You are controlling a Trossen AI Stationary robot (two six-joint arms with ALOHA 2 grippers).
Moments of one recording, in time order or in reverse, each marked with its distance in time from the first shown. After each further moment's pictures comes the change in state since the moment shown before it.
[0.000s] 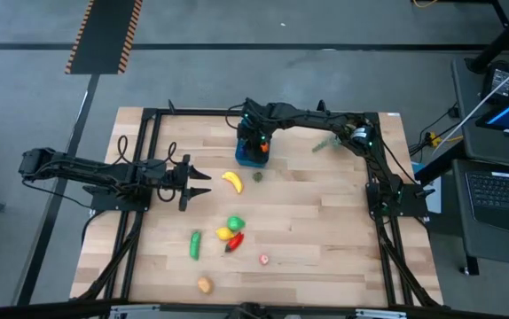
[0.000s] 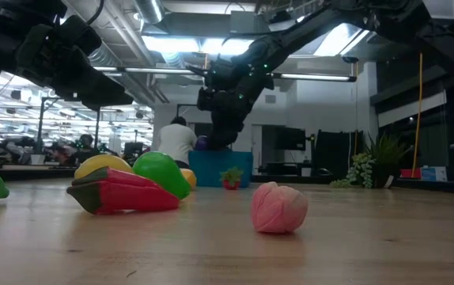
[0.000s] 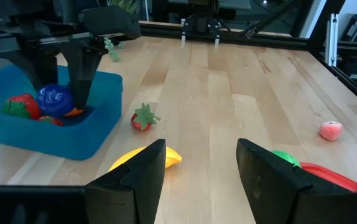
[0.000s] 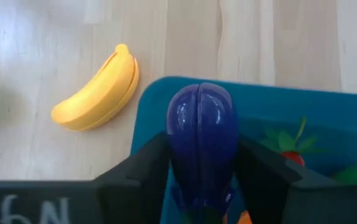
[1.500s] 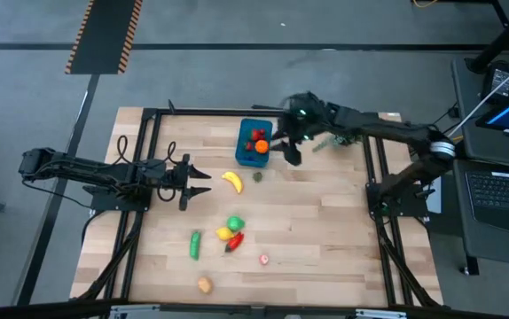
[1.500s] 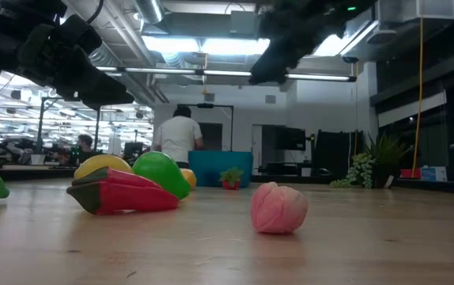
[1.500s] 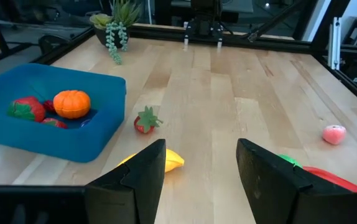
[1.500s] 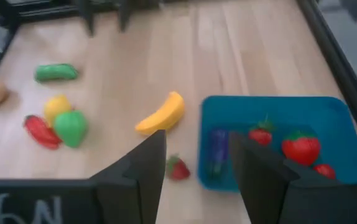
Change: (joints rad) left arm 0.001 0.000 0.000 0.011 -0.011 0.000; right arm 0.015 -0.729 -0.634 0.323 0.010 0.163
